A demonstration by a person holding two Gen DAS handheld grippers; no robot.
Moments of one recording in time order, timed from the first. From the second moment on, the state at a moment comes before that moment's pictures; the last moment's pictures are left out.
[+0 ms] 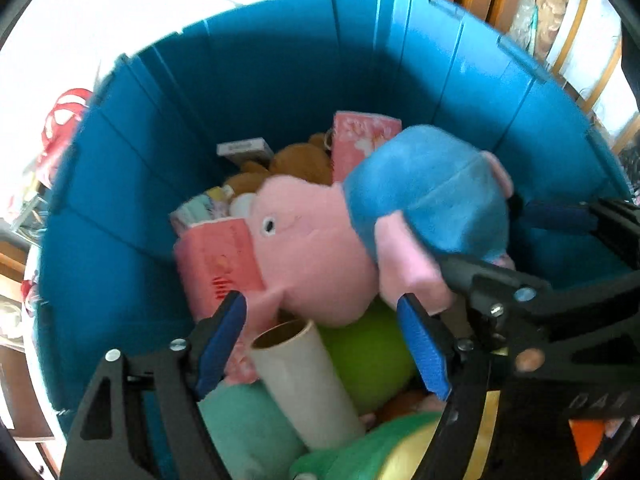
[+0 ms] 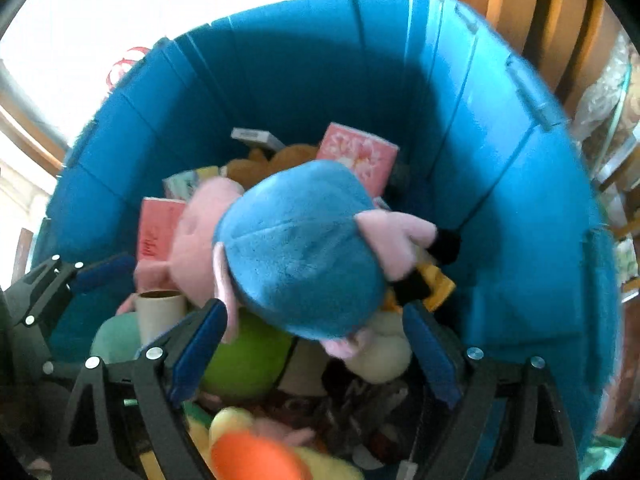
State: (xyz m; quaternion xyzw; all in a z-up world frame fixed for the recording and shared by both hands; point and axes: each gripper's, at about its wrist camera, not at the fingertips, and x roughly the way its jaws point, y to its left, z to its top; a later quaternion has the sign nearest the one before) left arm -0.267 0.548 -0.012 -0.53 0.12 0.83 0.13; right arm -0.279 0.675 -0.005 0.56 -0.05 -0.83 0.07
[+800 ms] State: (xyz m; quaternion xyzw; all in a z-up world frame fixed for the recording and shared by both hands) left arm -0.074 0.403 0.113 -0.33 0.04 0.93 0.18; right arm -0.050 0.599 0.119 0.37 -0.01 -0.93 -0.01
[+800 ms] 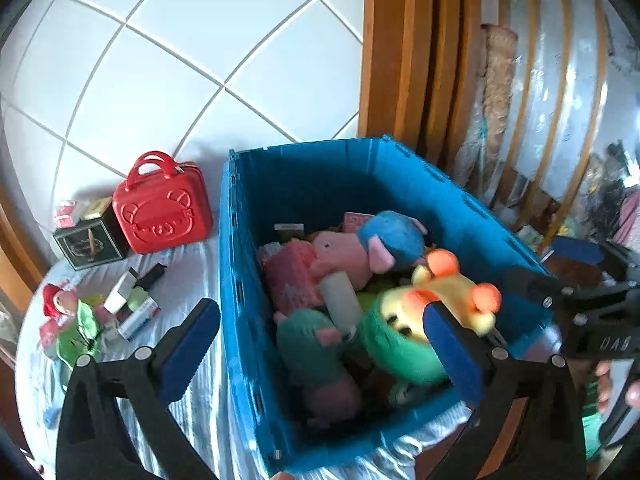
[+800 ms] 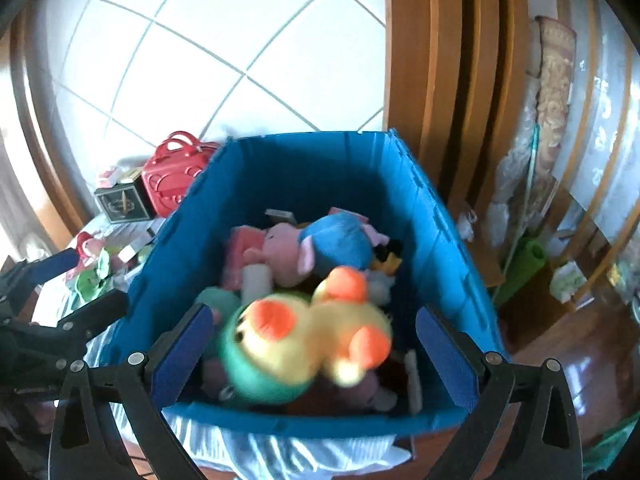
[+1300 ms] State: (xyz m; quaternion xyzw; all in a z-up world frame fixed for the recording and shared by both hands) left arm -0.007 0.362 0.100 -0.32 0.02 0.93 0.15; right arm 0.034 0.552 0.095 0.33 -0.04 -0.94 -0.04
